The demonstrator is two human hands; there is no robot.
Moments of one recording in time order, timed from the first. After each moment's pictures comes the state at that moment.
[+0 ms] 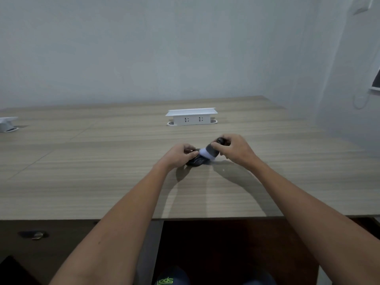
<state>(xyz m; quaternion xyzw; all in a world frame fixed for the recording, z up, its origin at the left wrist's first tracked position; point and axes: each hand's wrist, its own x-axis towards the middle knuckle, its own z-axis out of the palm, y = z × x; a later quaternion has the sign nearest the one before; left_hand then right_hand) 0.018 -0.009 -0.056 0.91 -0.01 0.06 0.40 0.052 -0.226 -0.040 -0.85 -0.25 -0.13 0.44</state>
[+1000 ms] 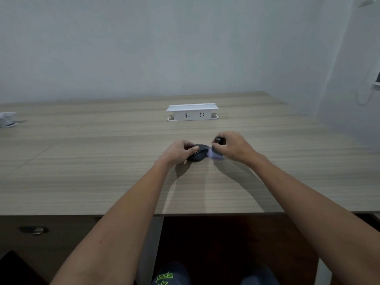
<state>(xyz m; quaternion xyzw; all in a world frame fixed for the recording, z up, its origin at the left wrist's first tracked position) 0.022 -0.006 -0.065 0.90 -0.01 0.07 0.42 0.053 -0.220 -0.039 -0.89 -0.29 -0.14 0.31</state>
